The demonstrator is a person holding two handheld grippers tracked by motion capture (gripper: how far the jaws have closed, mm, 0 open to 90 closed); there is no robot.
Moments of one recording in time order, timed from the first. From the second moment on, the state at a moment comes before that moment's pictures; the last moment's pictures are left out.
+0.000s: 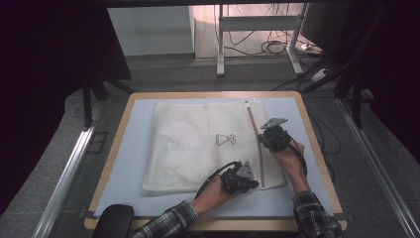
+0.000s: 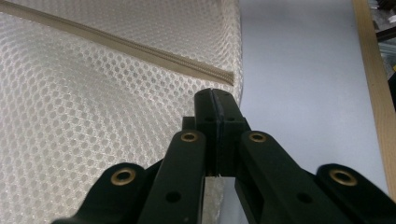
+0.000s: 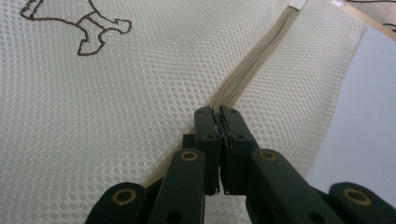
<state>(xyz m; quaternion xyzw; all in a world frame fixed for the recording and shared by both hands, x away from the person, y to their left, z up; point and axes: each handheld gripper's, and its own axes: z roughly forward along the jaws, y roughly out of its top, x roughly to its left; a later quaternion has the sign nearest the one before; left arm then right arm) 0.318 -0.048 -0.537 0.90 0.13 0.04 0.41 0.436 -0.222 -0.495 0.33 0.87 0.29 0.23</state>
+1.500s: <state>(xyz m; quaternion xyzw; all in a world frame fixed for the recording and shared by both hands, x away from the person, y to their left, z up) 0.319 -0.048 -0.538 0.90 0.14 0.04 0.41 0.486 -0.211 -0.505 0.34 0.86 0.28 0.25</state>
